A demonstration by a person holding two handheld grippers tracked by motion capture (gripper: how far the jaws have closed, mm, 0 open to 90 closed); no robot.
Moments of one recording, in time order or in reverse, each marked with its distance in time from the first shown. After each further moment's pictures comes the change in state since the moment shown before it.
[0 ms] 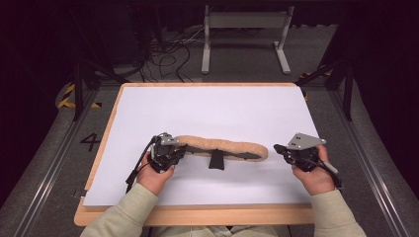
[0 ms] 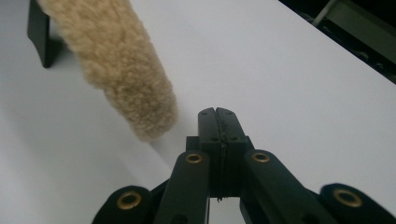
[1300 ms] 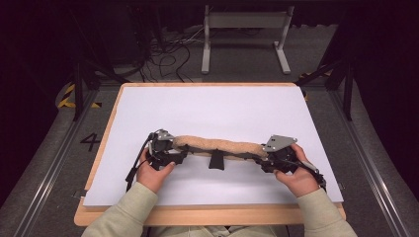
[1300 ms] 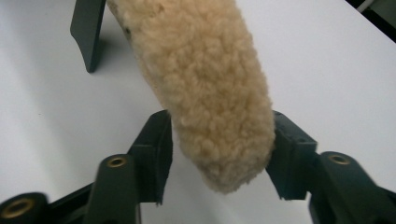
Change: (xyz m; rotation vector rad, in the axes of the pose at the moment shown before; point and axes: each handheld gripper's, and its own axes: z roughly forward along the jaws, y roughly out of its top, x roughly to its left) left arm 0.012 0.001 -0.002 -0.035 0.024 -0.068; right arm 0.033 0.027 0.027 0.079 0.091 -0.061
